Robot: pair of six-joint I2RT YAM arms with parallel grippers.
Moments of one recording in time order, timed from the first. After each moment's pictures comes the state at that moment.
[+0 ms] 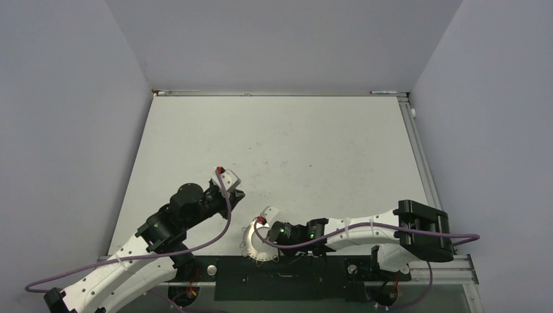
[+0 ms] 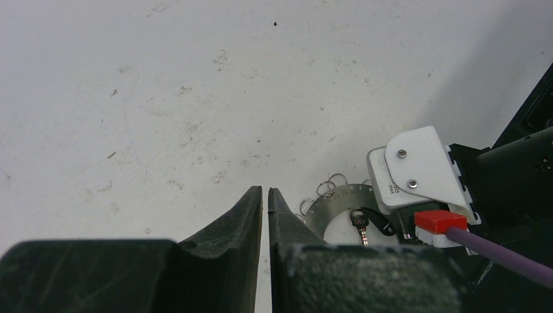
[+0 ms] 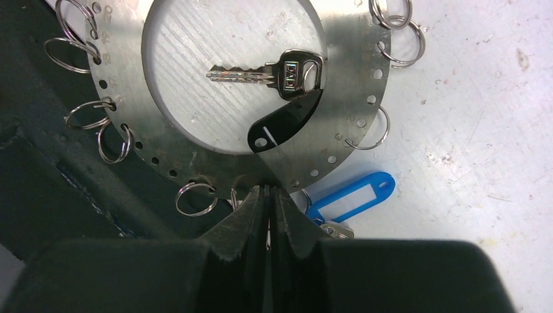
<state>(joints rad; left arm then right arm) -0.80 0.56 0.55 -0.33 0.03 -0.01 1.40 1.46 0.72 -0.31 0.21 0.48</state>
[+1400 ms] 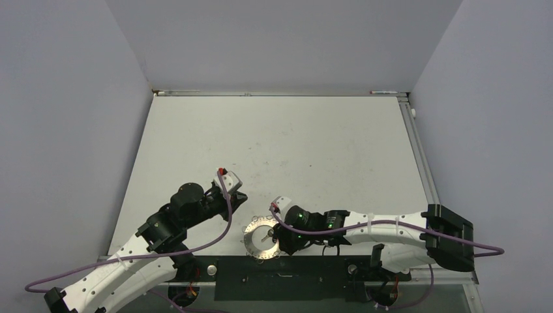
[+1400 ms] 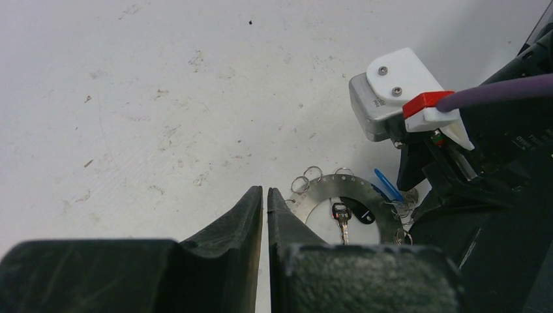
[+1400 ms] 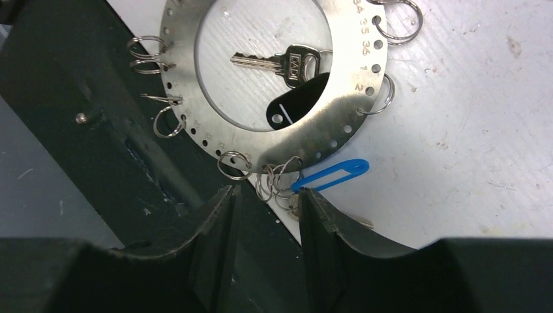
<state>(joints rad) -0.80 0.56 0.55 -0.33 0.10 -0.01 1.25 1.27 0.63 -0.27 -0.03 0.49</state>
